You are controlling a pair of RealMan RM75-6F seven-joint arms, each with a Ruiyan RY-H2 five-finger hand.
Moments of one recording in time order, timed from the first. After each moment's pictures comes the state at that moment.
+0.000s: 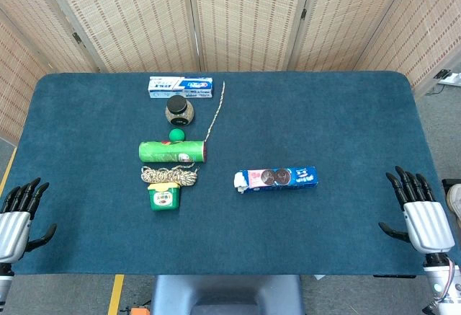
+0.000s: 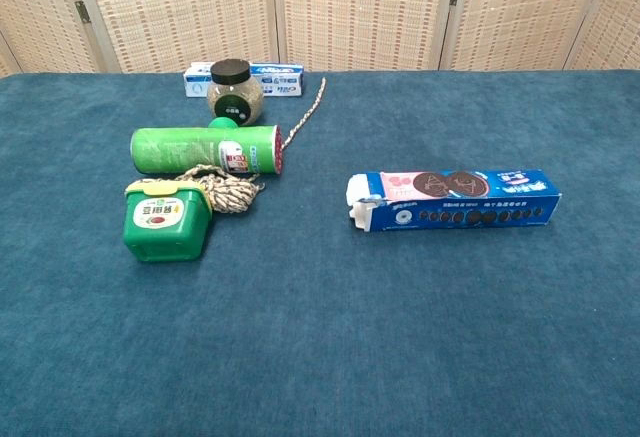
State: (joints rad) left arm -0.11 -1.11 -0.04 -1.58 1.48 1.44 0.01; right arm 0.09 -1.12 0.04 -1.61 -1.52 1.46 -0.08
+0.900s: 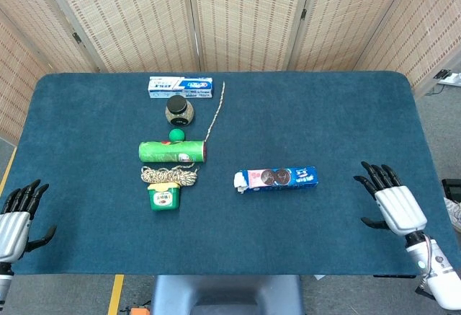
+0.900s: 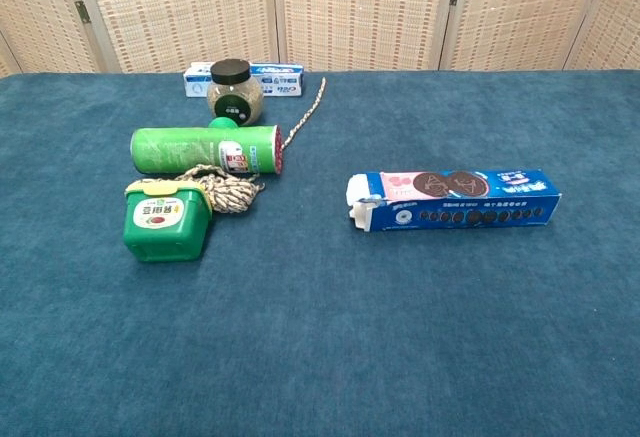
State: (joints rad) left arm -0.12 -1.10 -0.04 -1.60 1.44 1.39 -0.01; right arm 0.27 -1.09 0.05 -1.54 -1.56 1.18 -0.02
